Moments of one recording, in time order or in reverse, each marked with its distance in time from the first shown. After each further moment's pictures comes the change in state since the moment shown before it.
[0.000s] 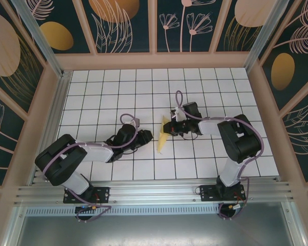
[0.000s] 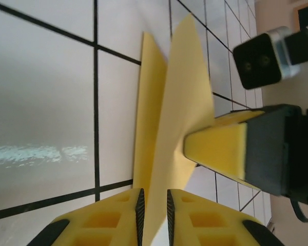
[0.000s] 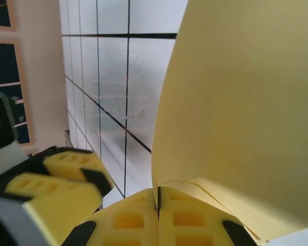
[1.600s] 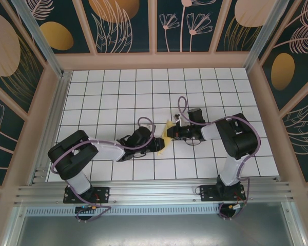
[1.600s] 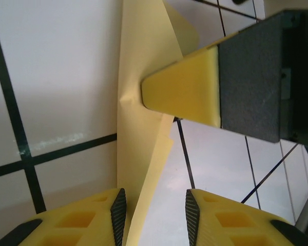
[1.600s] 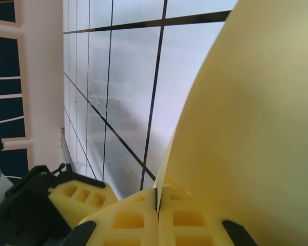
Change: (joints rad) left arm -0.152 0.113 0.158 -0.190 -0.028 0.198; right arm -0.050 0.053 -0.135 0.230 -0.035 -0.032
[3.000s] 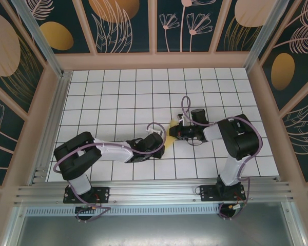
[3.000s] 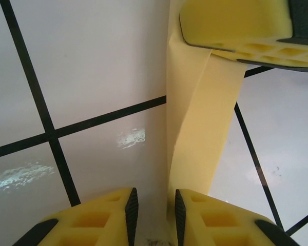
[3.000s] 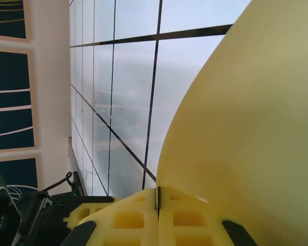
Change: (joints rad) left arm -0.131 0.039 0.129 -0.312 -0.260 0.153; right arm -0.035 -0.019 -0.035 0.055 -0.011 0.045
